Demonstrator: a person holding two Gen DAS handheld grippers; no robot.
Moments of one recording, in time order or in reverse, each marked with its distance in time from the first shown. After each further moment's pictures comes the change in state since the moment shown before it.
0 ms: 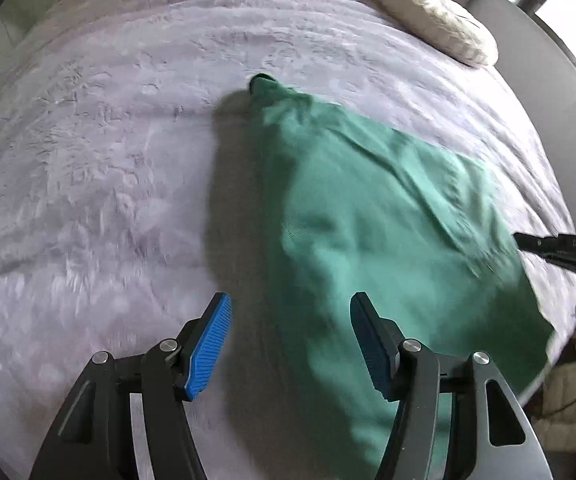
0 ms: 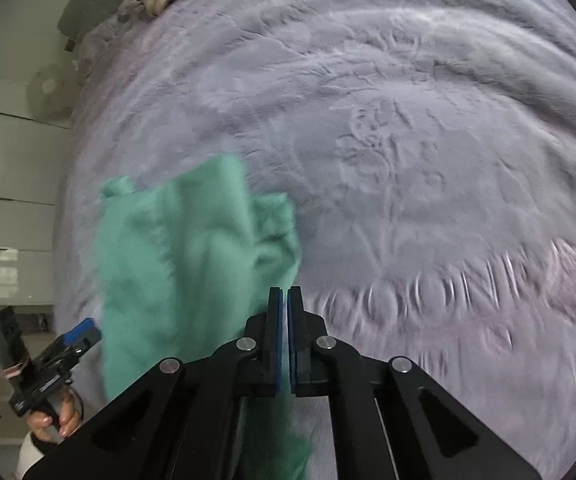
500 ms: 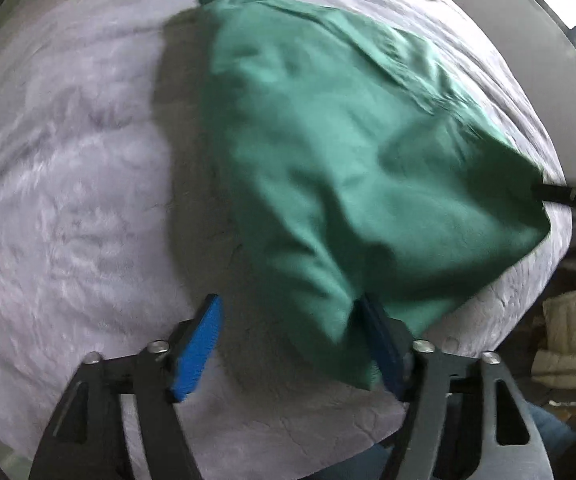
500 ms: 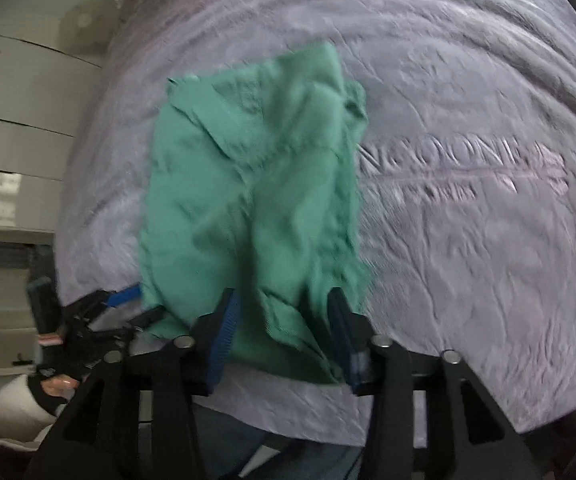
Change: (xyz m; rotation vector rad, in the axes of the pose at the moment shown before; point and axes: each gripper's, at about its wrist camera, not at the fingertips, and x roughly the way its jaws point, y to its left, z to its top) left arm 0.008 -0.024 -0.101 0.065 0.128 -0.038; right arm -0.039 0.044 -0.106 -0.161 0.110 -0.062
